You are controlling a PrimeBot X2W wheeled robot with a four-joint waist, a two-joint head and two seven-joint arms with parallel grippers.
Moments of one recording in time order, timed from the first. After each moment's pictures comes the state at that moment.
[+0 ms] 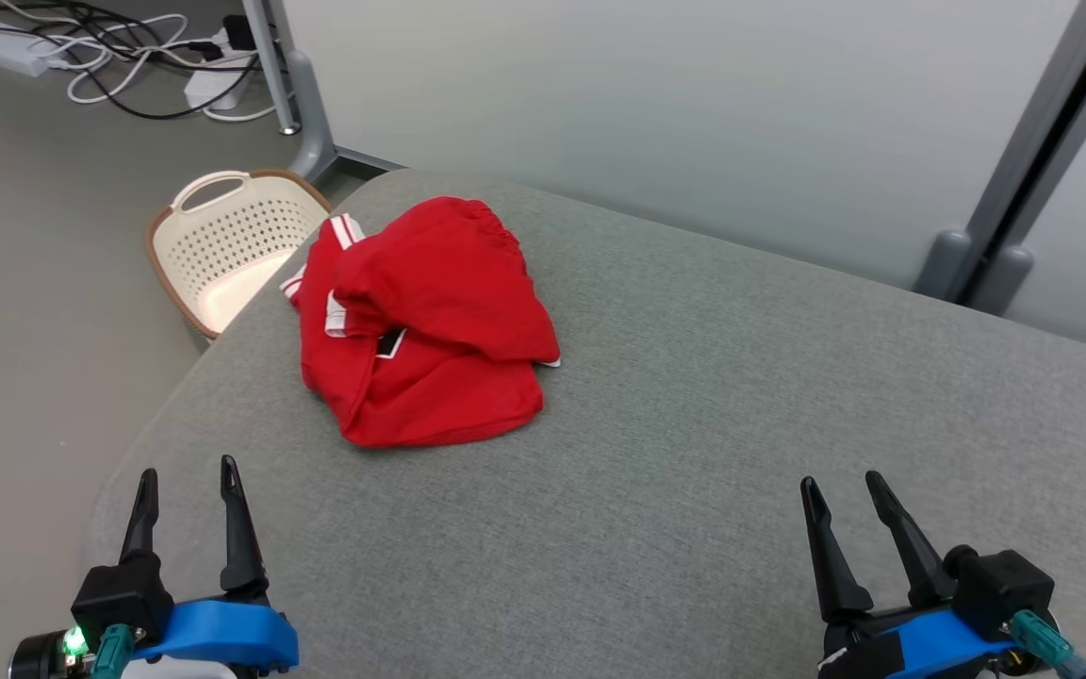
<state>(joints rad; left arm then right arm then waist) -0.04 0.08 0.02 0.29 -0.14 0.04 -0.26 -0.03 -0.05 0.08 0.26 0.23 0.13 -0.26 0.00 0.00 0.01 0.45</state>
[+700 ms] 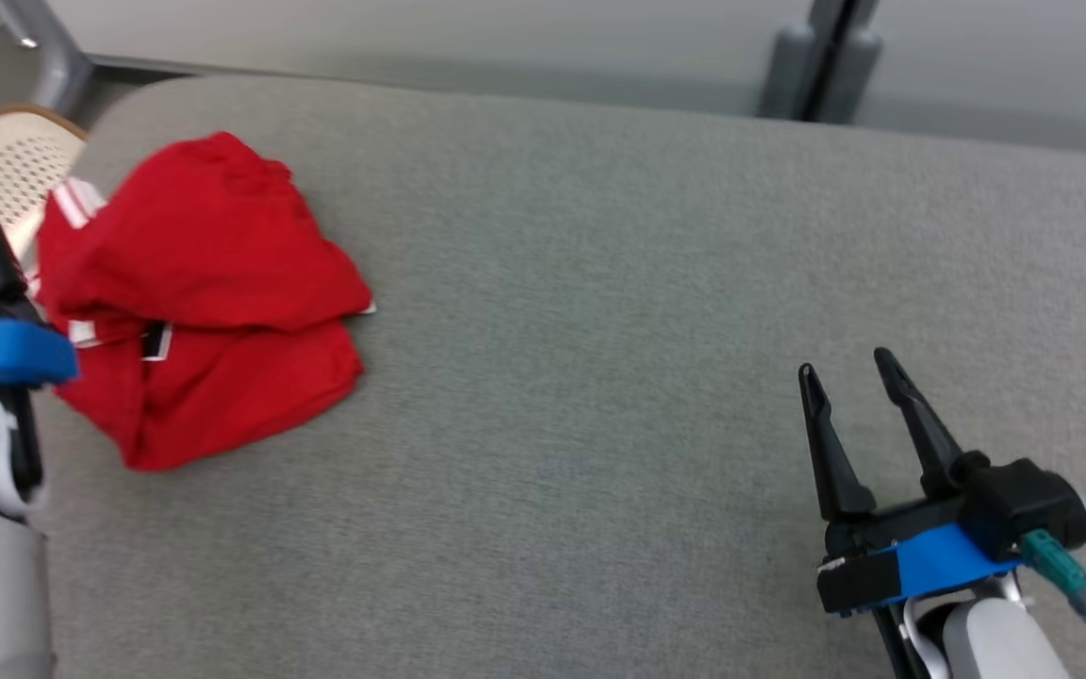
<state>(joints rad) -0.51 0.28 0.14 0.39 -0.19 -0.03 -0.26 -0.15 -0.05 0.07 0.13 0.09 0.13 -0.23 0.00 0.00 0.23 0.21</state>
